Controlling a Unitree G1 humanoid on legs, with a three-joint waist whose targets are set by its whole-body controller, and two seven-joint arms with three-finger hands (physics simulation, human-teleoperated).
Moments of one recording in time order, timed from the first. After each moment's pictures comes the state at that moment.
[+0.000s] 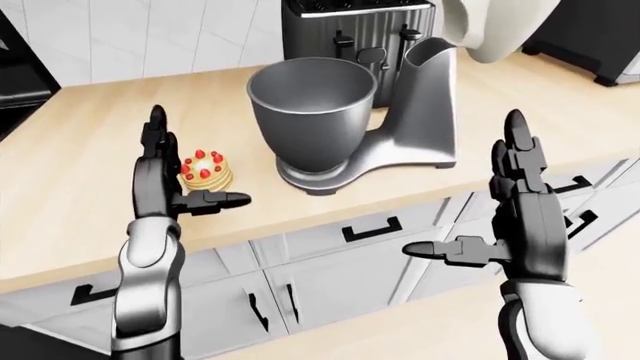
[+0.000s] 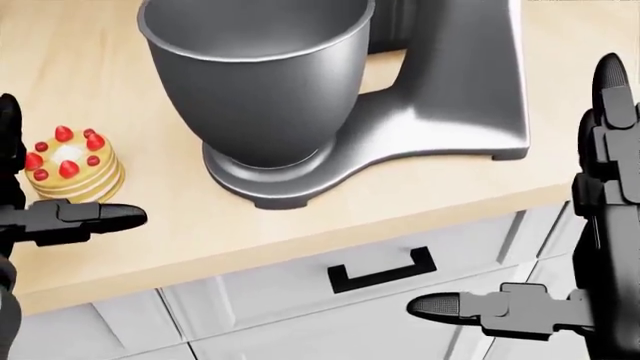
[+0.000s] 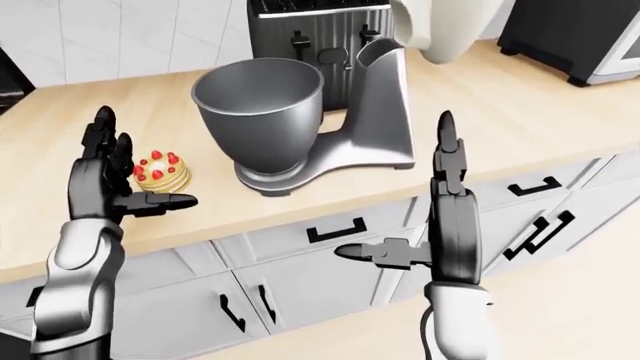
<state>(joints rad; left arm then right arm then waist) -0.33 0.24 0.25 -0.17 -0.02 0.30 0.00 0.00 -0.01 -0.02 -0.94 -0.39 0.62 0.08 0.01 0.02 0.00</state>
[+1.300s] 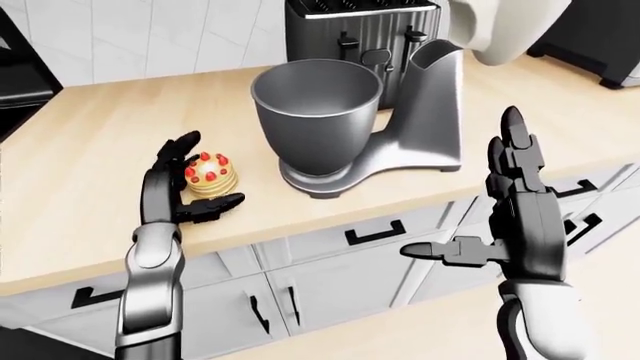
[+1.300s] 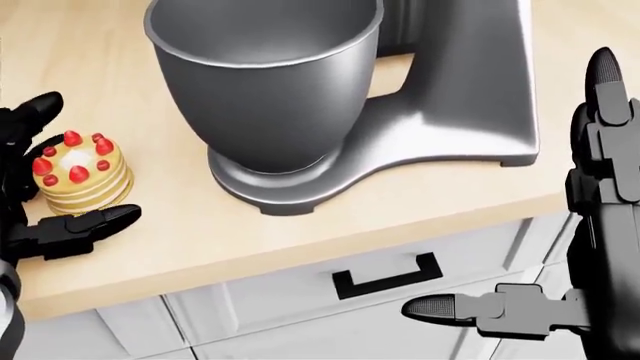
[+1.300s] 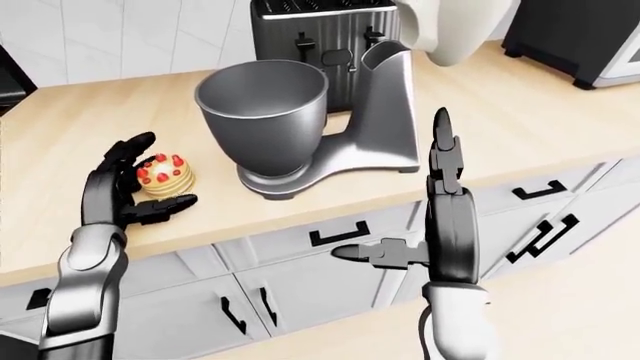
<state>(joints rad) -0.32 0.25 0.25 -0.05 0.08 0.28 -0.02 0.00 -0.01 -0.01 -0.94 -0.38 0.59 0.09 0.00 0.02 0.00</state>
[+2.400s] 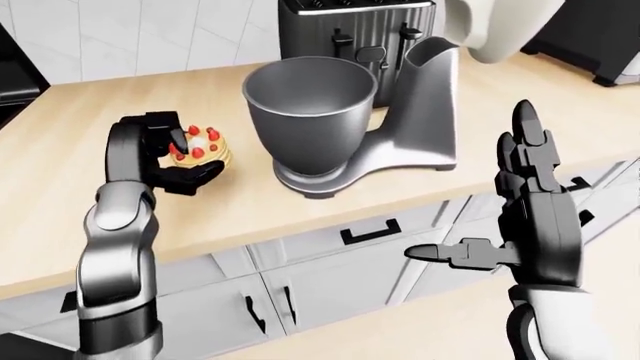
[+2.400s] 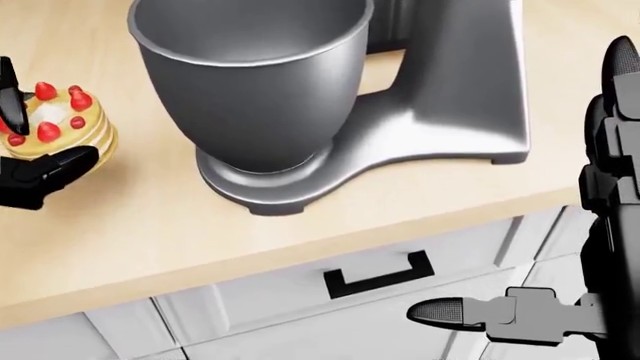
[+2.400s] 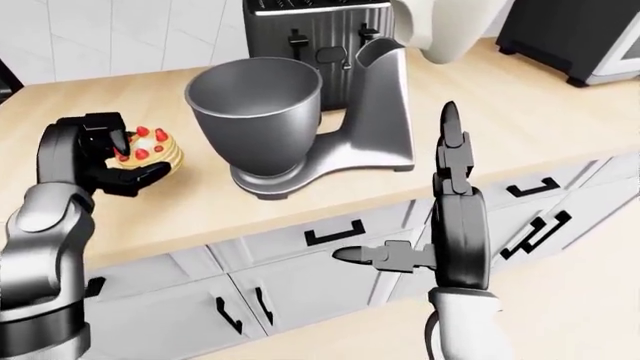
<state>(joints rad) -0.50 0.38 0.28 -0.14 0.00 0.53 -0.05 -0.01 -0.01 -0.01 -1.01 -0.42 0.65 0.12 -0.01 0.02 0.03</state>
